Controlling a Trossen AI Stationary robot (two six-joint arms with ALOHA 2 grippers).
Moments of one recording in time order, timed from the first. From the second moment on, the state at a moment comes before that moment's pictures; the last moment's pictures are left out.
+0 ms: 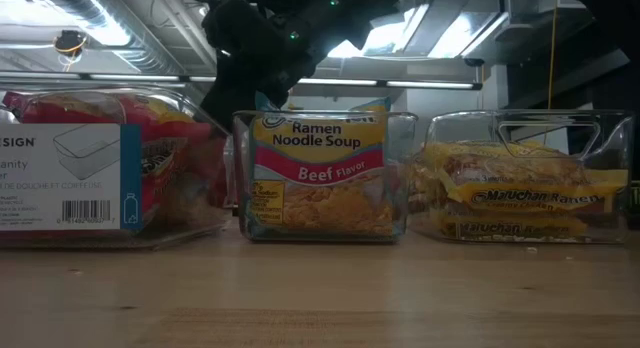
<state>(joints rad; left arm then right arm) -1.21 1.61 1.41 -1.45 -0.67 -1.90 0.06 2.18 1.74 -0.30 -0.15 0.00</state>
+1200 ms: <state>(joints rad) -1.21 1.61 1.41 -1.45 -0.67 -1.90 0.06 2.17 2.06 -0.56 -0.03 -0.16</state>
